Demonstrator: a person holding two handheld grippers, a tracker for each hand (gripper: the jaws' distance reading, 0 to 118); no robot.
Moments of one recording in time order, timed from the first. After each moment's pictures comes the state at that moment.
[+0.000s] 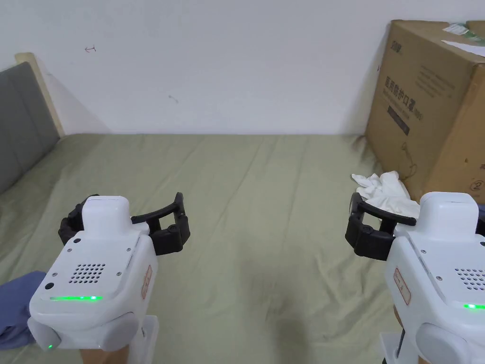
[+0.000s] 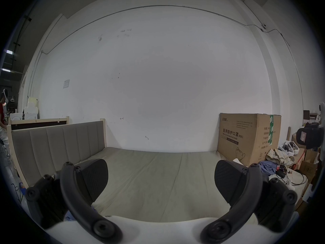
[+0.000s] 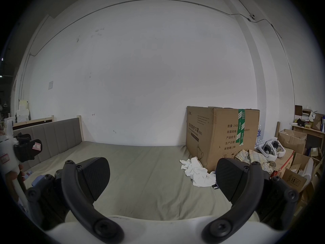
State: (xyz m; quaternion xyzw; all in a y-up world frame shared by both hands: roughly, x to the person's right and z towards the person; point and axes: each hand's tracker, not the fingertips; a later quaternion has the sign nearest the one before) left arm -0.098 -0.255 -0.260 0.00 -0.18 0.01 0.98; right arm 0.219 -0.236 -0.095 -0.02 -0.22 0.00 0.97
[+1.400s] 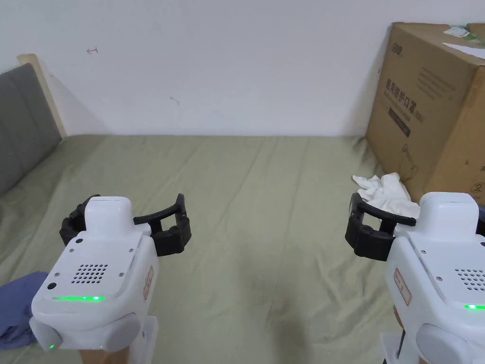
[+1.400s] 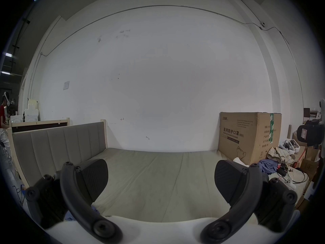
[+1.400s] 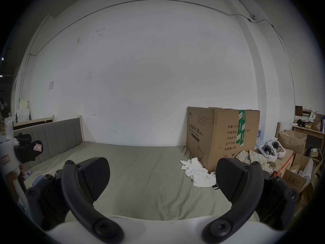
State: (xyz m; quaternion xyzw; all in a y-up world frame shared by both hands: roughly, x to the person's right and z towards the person) left arm -0.099 -0.255 -0.259 0.00 -0.17 0.00 0.98; right arm 0.214 -0.233 -0.094 -0.02 -0.22 0.00 0.98
